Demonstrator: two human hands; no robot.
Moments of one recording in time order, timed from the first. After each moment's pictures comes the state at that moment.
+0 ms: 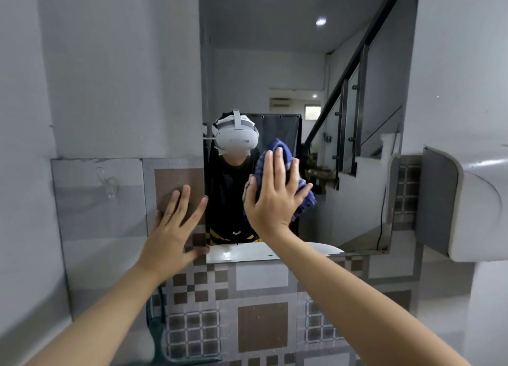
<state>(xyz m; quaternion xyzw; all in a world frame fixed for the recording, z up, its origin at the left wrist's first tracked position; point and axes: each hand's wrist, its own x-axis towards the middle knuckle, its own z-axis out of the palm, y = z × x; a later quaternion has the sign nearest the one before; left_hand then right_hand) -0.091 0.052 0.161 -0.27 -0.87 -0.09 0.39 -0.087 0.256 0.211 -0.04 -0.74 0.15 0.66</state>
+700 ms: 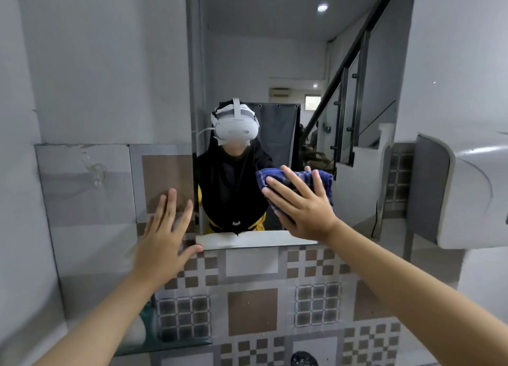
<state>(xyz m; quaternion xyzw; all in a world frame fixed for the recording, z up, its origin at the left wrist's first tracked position) -0.087 0.060 0.127 -0.23 -0.88 -0.07 0.41 -0.072 0.384 0.181 0.24 -0.72 -0.22 0.62</state>
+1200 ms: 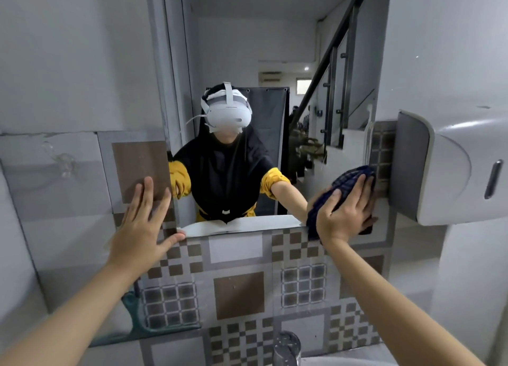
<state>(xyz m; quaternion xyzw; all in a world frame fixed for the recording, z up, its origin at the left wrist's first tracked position) -0.086 0.064 0.128 -0.22 -0.88 -0.05 0.42 -0.060 0.436 0.118 -0.23 -0.69 0.33 0.60</state>
